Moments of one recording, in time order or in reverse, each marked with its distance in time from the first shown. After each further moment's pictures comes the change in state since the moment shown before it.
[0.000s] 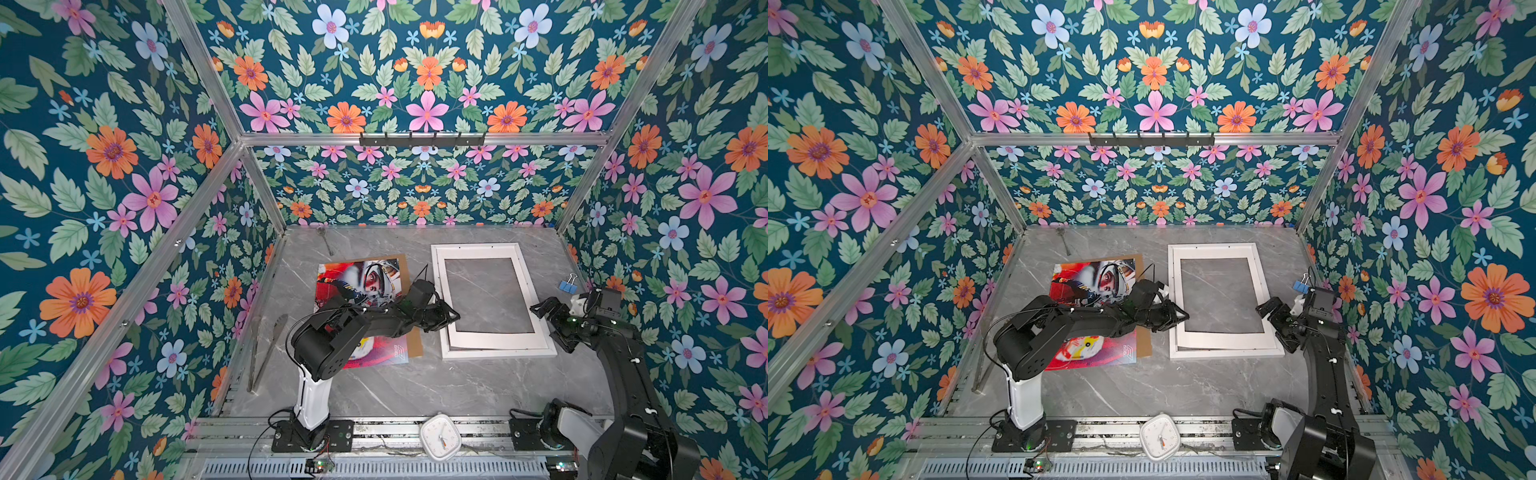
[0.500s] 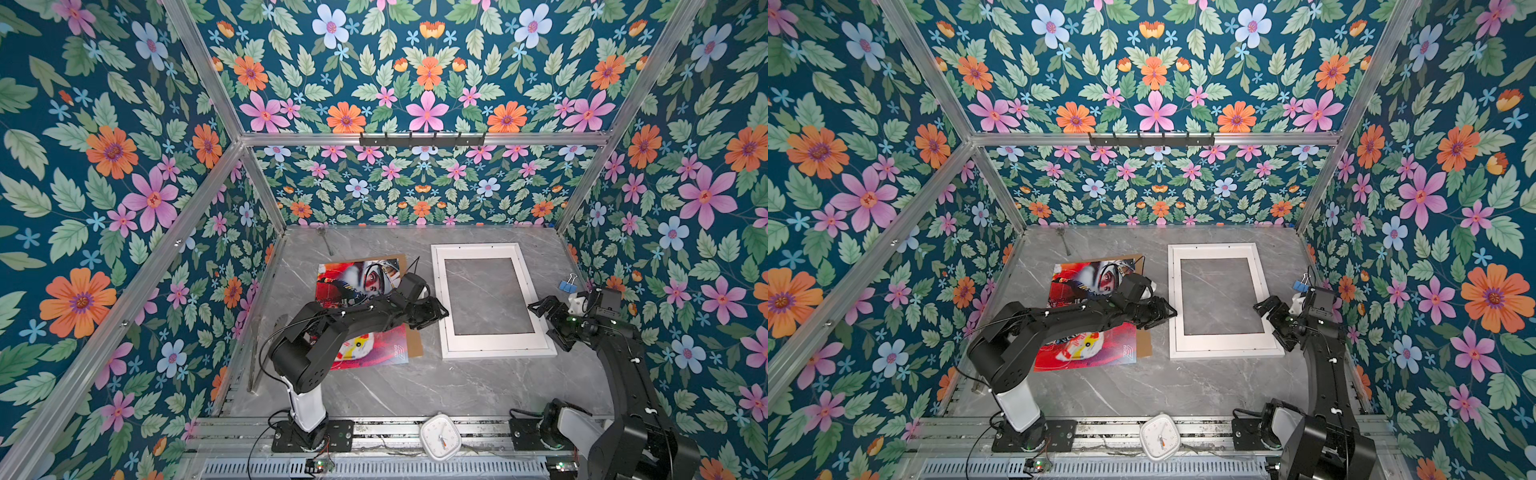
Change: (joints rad) left arm 0.077 -0.172 -0.016 -0.310 -0.056 0.118; right arm 0.000 0.001 0.000 0.009 -0.062 -0.001
